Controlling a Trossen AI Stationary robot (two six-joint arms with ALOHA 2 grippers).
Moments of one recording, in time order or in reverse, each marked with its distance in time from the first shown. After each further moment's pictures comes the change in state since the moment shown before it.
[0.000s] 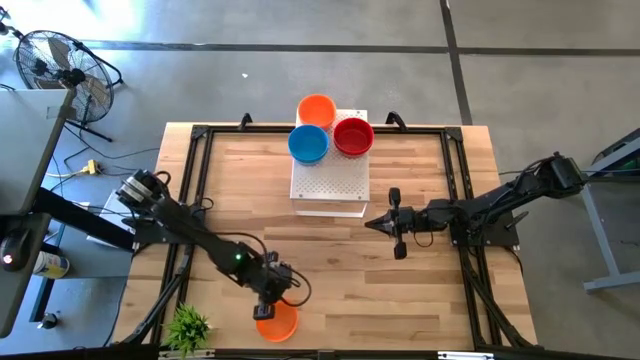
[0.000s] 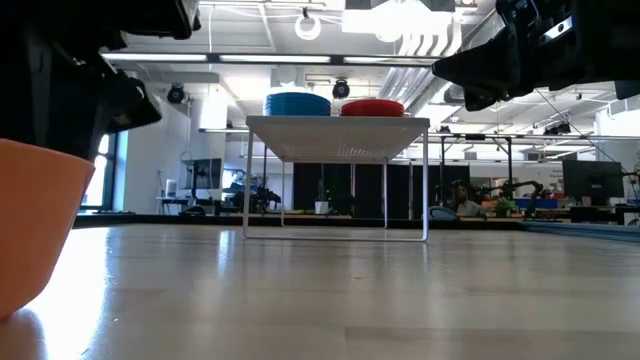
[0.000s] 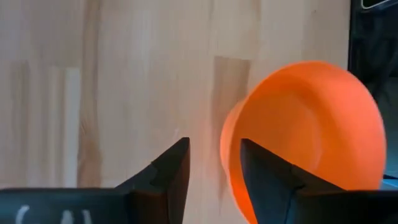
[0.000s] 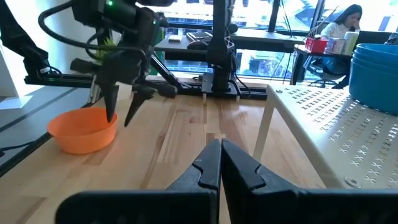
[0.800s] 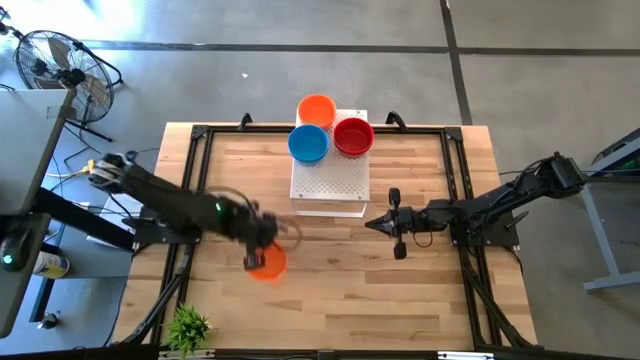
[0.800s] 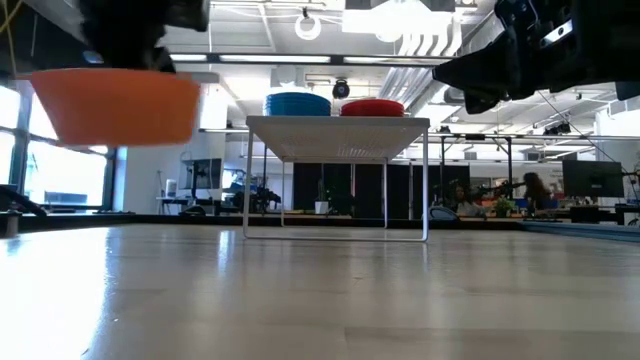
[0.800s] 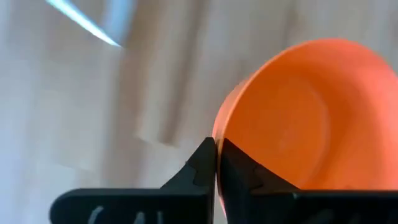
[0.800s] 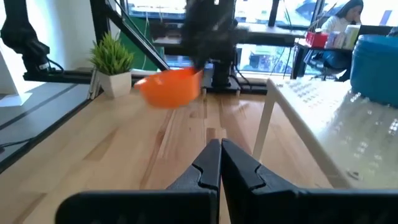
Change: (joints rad) left arm 0.253 -0.318 -0.002 -0.457 -0.136 0.145; right arm 0.000 0.000 0.001 -0.016 0.002 0.010
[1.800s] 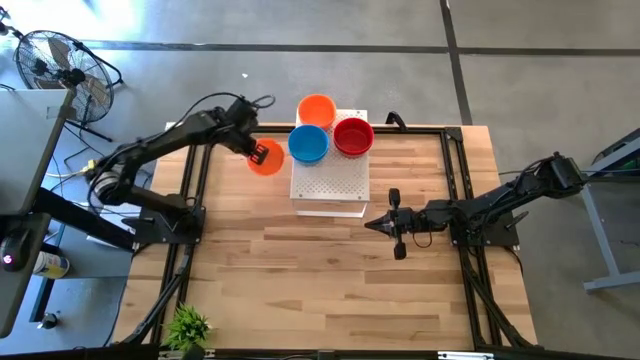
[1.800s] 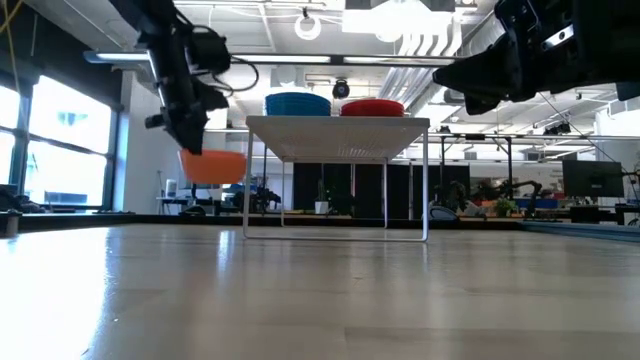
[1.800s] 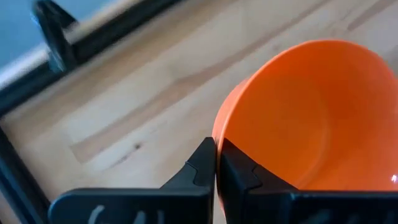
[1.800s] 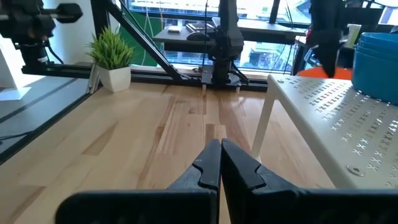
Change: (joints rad) left arm 1.077 -0.025 -0.005 0.094 0.092 0.306; right arm 0.001 0.000 0.000 -0.019 0.001 -0.009
